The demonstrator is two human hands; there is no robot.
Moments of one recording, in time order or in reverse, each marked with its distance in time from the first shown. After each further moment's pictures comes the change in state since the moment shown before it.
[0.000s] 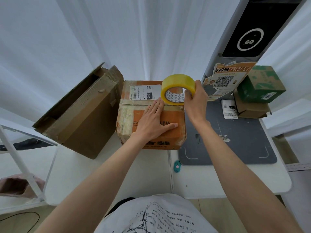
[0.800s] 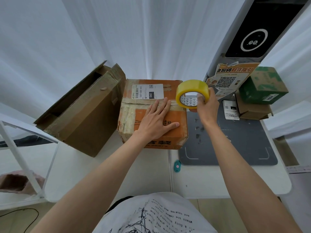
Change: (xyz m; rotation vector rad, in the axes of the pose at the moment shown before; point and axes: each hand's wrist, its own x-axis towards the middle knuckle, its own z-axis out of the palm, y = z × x) left_hand 0.001 -0.003 0.003 0.112 -0.069 0.095; right_hand -0.006 0.028 -0.022 0.107 0.005 0.178
